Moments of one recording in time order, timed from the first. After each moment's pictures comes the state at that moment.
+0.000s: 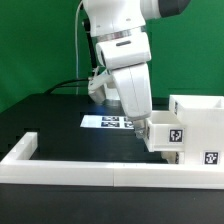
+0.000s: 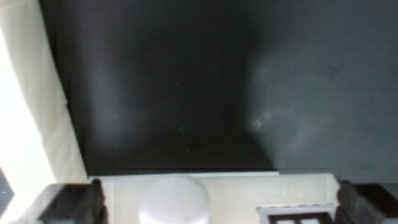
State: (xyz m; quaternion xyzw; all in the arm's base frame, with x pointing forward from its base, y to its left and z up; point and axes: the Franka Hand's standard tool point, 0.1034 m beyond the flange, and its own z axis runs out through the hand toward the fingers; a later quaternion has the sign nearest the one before) arm 0.583 -0.009 0.064 -0.70 -0.70 -0.08 0.10
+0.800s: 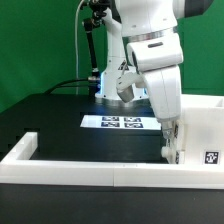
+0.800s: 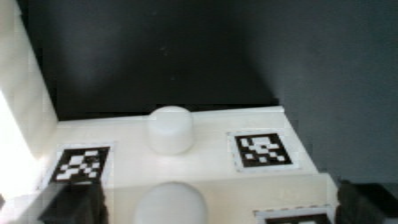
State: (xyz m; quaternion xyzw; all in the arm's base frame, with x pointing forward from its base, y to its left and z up) arm 0.581 0.032 0.065 -0.71 -0.69 -0.06 0.10
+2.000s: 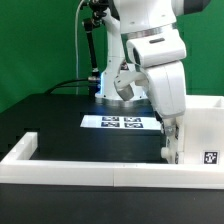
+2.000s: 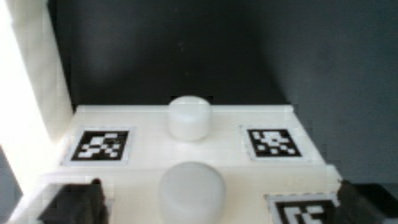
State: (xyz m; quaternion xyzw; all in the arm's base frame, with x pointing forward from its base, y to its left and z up) arm 0.586 0.036 0.069 -0.69 -0.71 -0.07 0.10
